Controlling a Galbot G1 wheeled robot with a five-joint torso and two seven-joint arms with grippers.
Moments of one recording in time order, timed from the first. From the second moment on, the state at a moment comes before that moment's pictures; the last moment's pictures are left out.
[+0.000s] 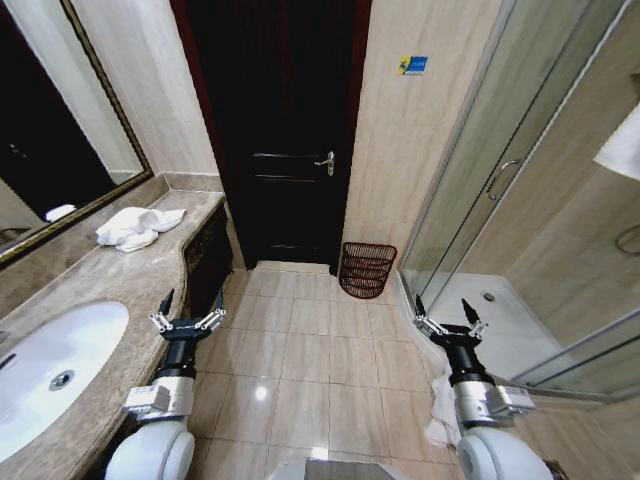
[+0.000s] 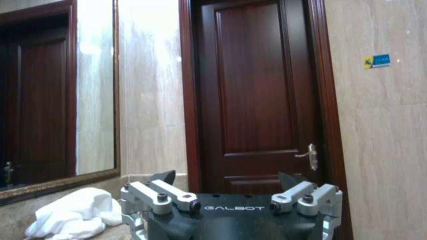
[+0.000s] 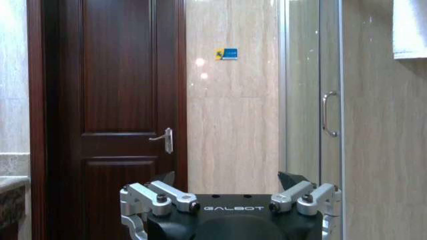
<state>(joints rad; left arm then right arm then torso) 1.80 -1.44 -0.72 -2.40 -0.13 -0.10 -0.10 -1.74 1.57 0.68 2.40 0.11 -0.05 -0.04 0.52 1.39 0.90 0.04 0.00</state>
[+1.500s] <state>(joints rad) 1.81 -1.45 -0.73 -2.41 -0.13 -0.11 -0.10 -1.75 1.57 0.68 2.40 0.10 -0.05 -0.05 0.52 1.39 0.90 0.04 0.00</state>
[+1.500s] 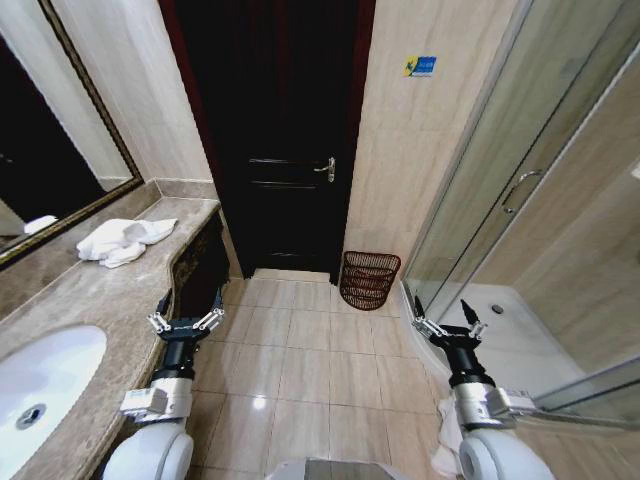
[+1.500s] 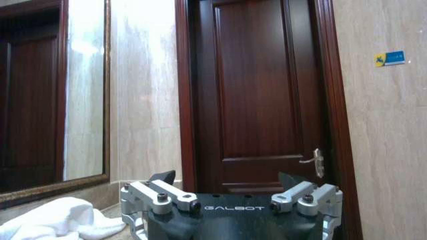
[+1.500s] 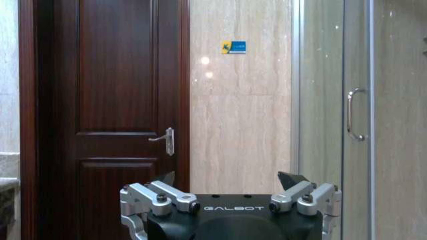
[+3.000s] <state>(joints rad) 1.81 -1.45 -0.72 -2.40 -0.11 -0.11 -0.10 -1.76 1.56 0.69 2.40 0.11 -0.03 -0.06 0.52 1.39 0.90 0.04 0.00</state>
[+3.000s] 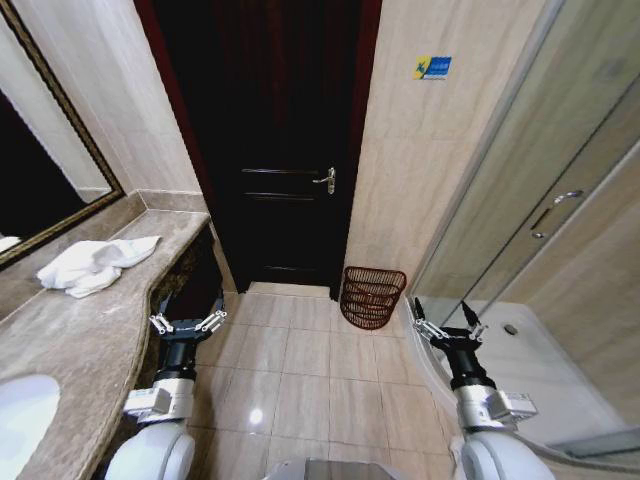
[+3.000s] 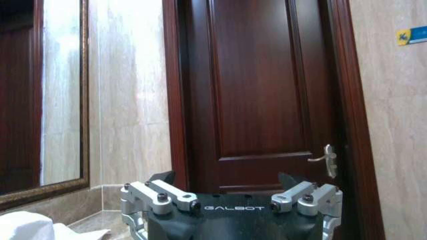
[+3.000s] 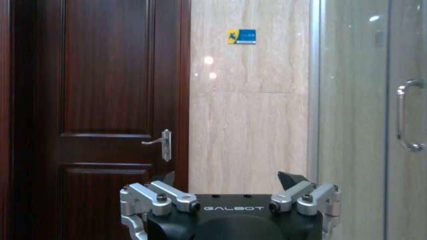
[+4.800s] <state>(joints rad) 1.81 -1.46 -0.72 -2.39 -0.10 -0.13 -0.10 -1.76 1.56 0.69 2.41 0.10 -0.03 -0.06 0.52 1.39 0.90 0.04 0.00</state>
